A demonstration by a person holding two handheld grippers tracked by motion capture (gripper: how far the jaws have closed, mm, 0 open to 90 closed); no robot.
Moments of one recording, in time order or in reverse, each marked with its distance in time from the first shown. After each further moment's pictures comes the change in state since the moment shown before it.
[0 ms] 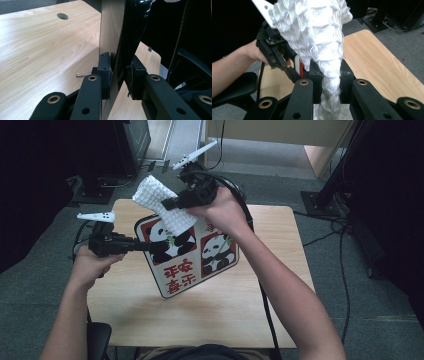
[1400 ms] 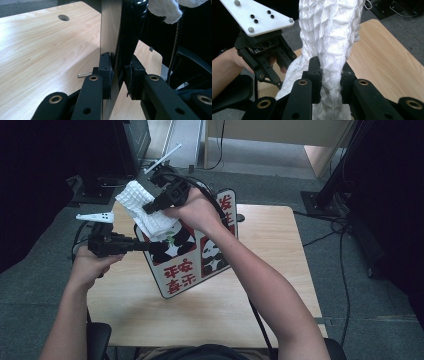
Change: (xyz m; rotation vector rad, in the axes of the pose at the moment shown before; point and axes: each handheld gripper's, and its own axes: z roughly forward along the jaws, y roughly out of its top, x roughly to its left) left arm 0.000 -0.001 -0.001 -0.007 0.010 0.015; right arm 0.001 0.021 0.060 0.107 0.002 0.025
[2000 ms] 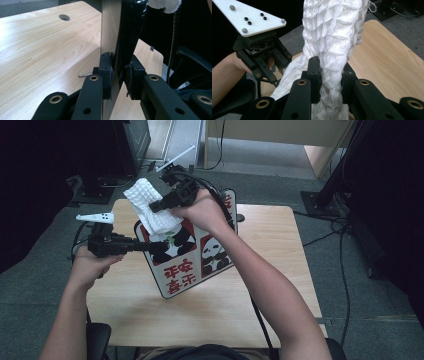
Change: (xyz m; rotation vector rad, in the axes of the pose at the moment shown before) left arm -0.002 0.000 0.000 0.004 0.008 0.003; right arm -0.016 -0.014 -0.008 -0.052 0.025 0.057
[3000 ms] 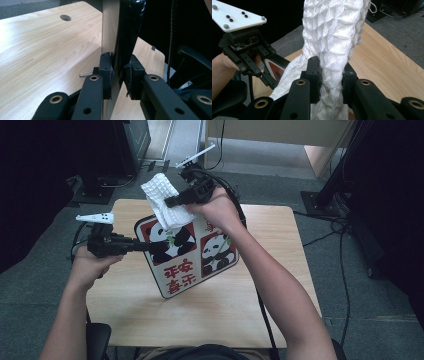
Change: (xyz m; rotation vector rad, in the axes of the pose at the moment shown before) left arm -0.002 0.000 -0.001 0.001 0.010 0.011; right arm -0.025 -0.016 -0.023 -0.039 -0.040 0.041
